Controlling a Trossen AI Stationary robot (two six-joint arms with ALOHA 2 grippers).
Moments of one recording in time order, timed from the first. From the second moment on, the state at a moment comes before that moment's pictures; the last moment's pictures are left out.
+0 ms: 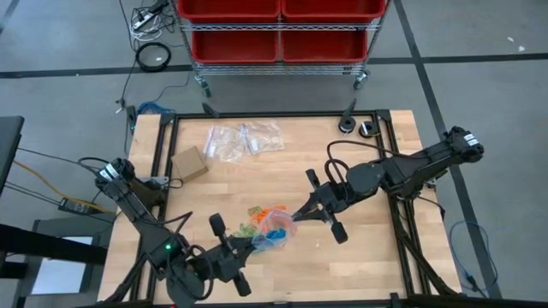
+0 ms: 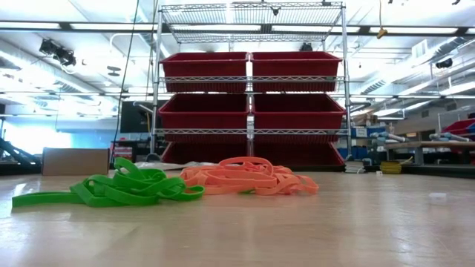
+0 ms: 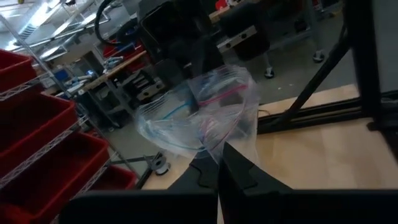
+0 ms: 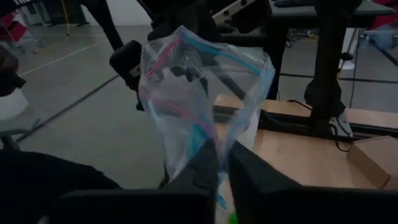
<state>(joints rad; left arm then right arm) -0.83 1.70 1.58 -0.16 -1.28 0.15 0.38 1.33 1.27 -0.16 0.01 0.08</state>
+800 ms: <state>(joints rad) -0.87 1.70 1.58 -0.26 -1.31 0.04 0.41 1.28 1.27 -0.23 0.07 0.10</state>
